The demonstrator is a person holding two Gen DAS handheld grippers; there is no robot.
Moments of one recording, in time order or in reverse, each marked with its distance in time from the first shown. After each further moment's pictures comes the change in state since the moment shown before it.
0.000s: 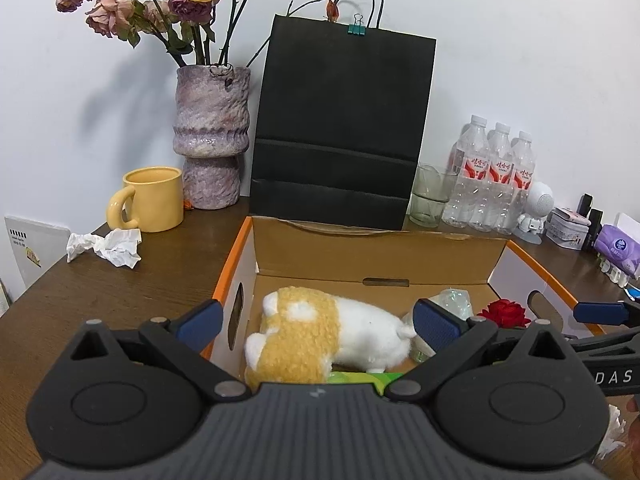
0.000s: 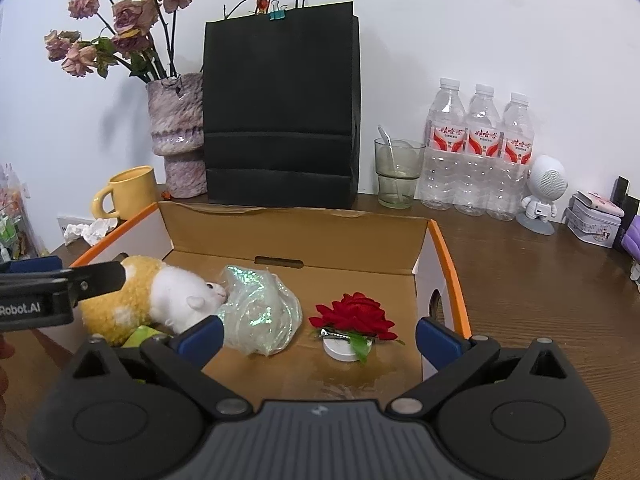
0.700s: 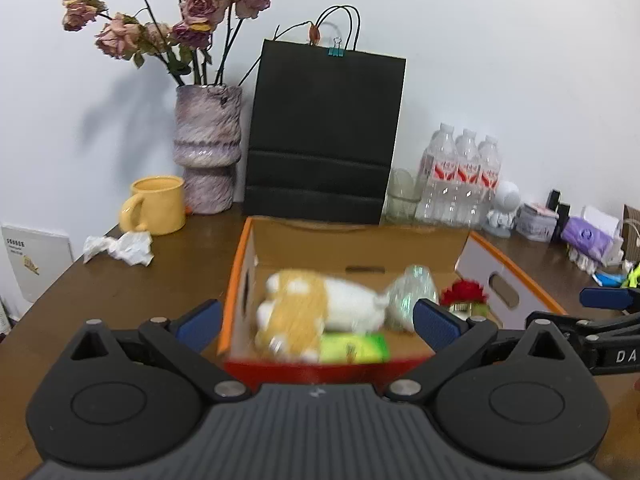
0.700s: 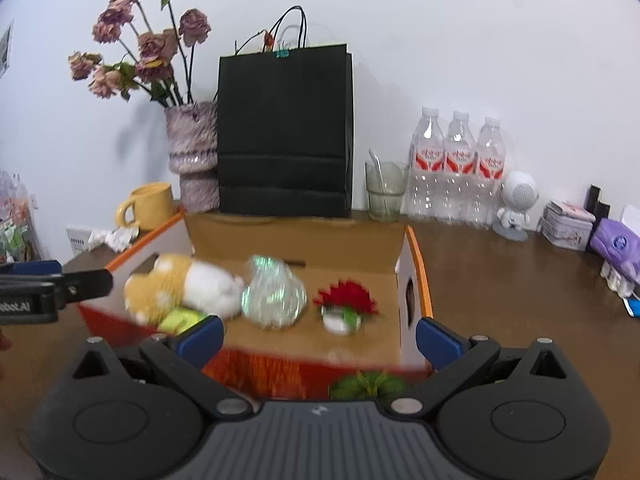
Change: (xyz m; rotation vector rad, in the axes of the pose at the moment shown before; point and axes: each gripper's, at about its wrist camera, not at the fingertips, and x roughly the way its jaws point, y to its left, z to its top) left arm -0.072 0.012 -0.016 0.036 -0.006 -0.052; right arm -0.081 0.003 -0.026 0.000 -0.058 -0.012
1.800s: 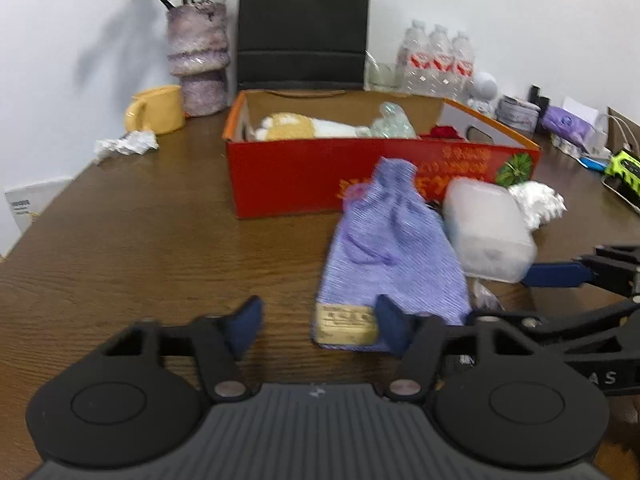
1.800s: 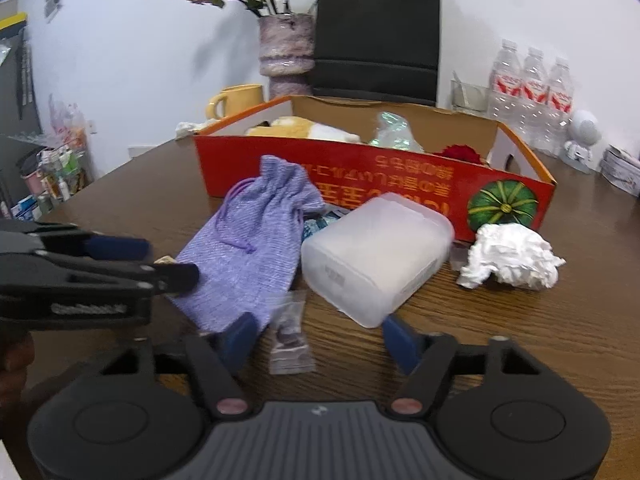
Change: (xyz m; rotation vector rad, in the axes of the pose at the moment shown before) left arm -0.041 -0.007 -0.097 0.107 0.217 -0.030; right arm -0.034 0.074 -0.101 -0.092 0.169 0.164
